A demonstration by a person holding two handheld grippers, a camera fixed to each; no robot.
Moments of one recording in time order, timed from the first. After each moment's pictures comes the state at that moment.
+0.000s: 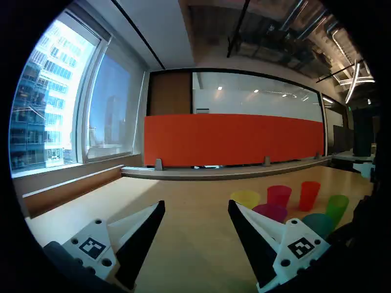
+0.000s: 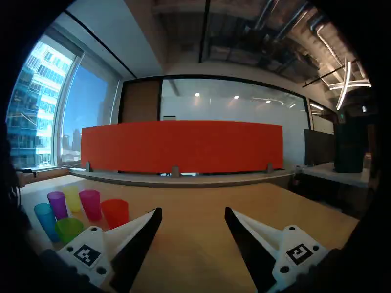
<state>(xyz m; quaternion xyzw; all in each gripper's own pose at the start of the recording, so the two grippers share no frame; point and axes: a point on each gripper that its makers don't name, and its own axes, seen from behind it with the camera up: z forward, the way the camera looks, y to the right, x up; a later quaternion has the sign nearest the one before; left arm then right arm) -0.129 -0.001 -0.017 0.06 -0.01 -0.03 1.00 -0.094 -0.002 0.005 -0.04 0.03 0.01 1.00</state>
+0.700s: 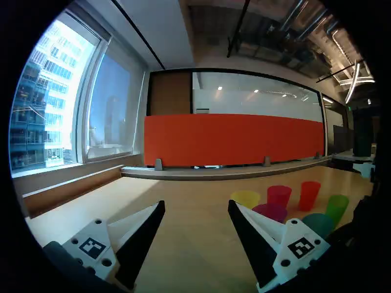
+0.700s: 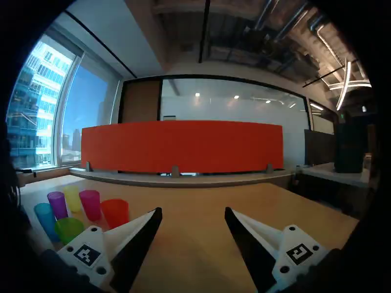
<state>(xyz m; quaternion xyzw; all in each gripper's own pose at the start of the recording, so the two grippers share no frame) -0.129 0.000 -0.017 0.06 -0.01 -0.03 1.00 -0.094 -0.002 0.003 -0.04 0.03 0.01 1.00</state>
